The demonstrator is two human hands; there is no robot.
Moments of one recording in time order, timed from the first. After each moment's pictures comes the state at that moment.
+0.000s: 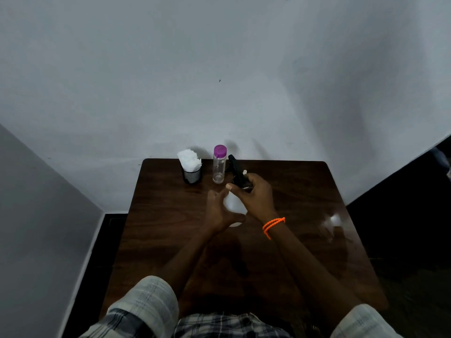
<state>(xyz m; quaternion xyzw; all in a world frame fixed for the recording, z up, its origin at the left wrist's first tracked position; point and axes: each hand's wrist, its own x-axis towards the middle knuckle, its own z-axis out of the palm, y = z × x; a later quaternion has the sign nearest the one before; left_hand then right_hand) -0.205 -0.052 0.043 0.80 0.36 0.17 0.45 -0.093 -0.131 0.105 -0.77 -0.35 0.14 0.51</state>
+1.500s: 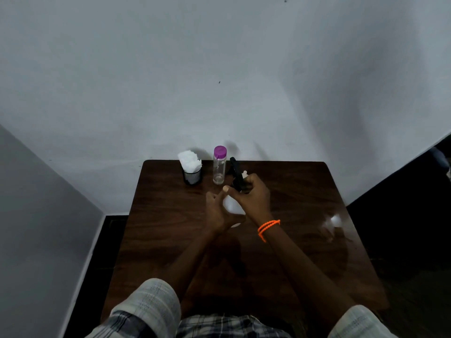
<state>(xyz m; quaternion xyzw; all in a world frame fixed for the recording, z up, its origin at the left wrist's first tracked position) -0.208 -0.061 0.049 0.79 0.38 0.20 0.44 -0.105 -0.128 0.097 -0.78 -0.30 0.13 0.53</state>
